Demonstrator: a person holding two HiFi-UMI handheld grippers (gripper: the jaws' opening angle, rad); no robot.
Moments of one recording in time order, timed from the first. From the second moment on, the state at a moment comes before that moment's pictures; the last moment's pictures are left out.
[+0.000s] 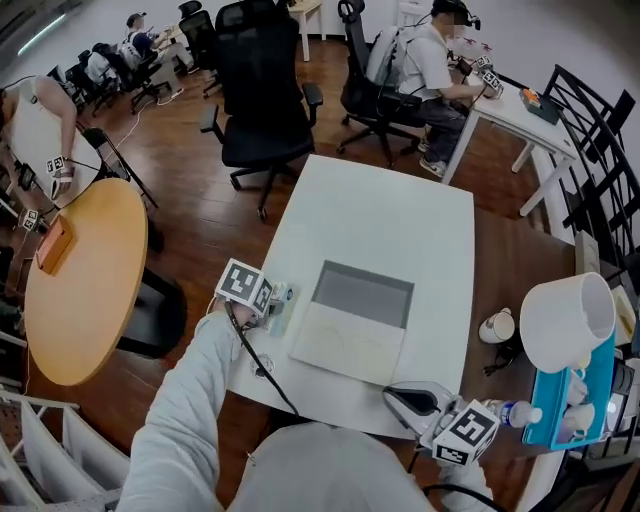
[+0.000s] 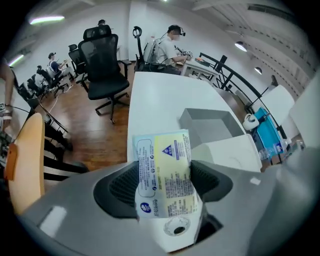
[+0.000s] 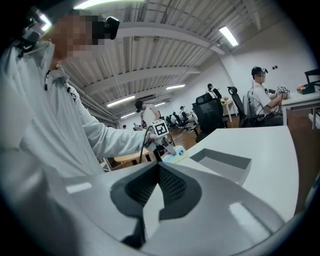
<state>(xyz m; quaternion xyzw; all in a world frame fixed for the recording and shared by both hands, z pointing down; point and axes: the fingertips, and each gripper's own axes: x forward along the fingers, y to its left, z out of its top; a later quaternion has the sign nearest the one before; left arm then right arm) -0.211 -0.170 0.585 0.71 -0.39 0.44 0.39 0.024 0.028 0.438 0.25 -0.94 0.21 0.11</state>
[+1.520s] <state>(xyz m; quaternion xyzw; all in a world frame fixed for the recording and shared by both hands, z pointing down) -0.163 -0.028 0.387 0.90 -0.35 0.16 0.23 0.031 0.026 0.420 0.27 -0.93 0.24 0.06</state>
